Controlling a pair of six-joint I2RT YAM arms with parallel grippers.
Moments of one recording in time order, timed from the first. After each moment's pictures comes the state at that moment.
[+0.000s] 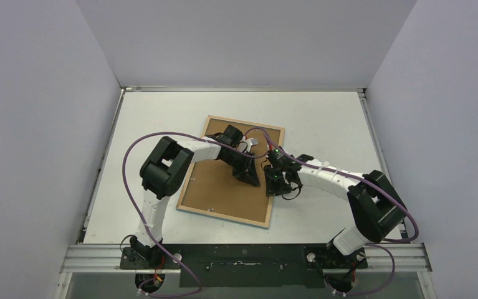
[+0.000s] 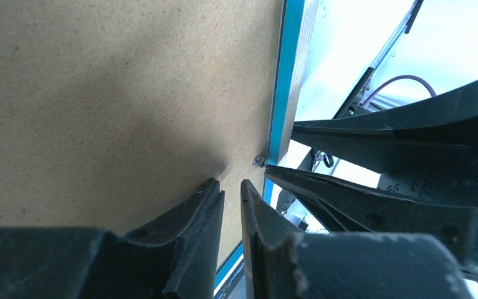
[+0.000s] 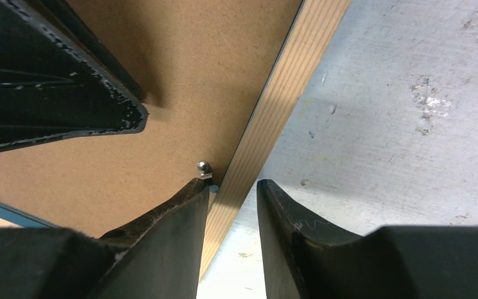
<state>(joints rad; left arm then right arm) -0.63 2.16 1.37 -0.37 0.81 -0.56 0.66 1.53 0.87 -0.54 -0.02 0.54</state>
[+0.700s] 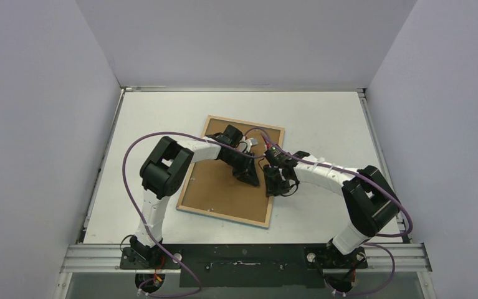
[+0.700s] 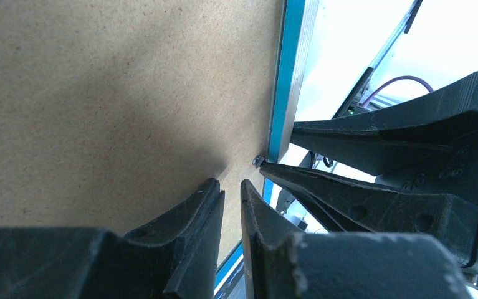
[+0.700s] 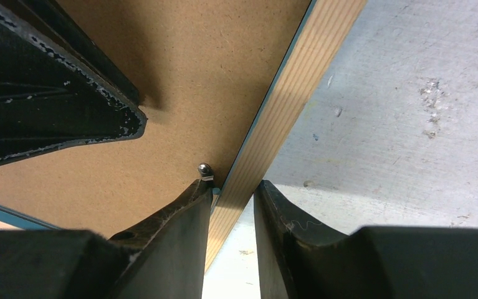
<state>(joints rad) -0.63 2.16 1.37 -0.37 0.82 -0.56 0.66 1.60 0.92 -0.59 -0.03 0.53</state>
